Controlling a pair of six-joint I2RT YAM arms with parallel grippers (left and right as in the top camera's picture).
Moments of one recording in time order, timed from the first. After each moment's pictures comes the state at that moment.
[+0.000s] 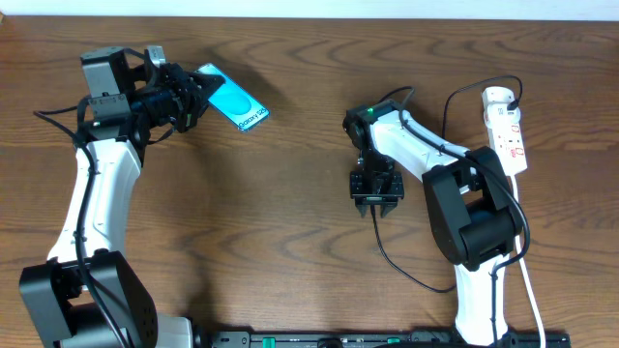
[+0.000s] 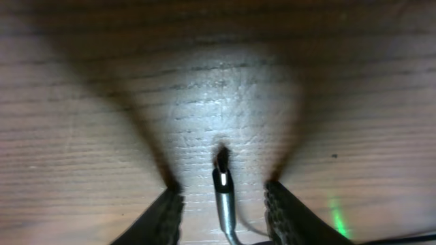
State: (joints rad) left arm 0.17 1.61 1.20 -0.27 0.88 -1.01; right arm 0.46 2.18 1.51 -1.26 -0.15 0.47
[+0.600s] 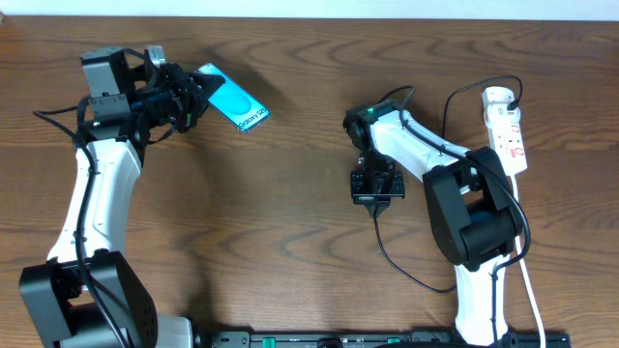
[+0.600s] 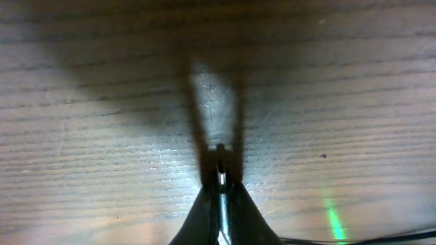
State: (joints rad) left arm 0.17 1.61 1.20 -0.27 0.88 -1.01; right arm 0.46 2.18 1.51 -1.26 -0.14 0.47
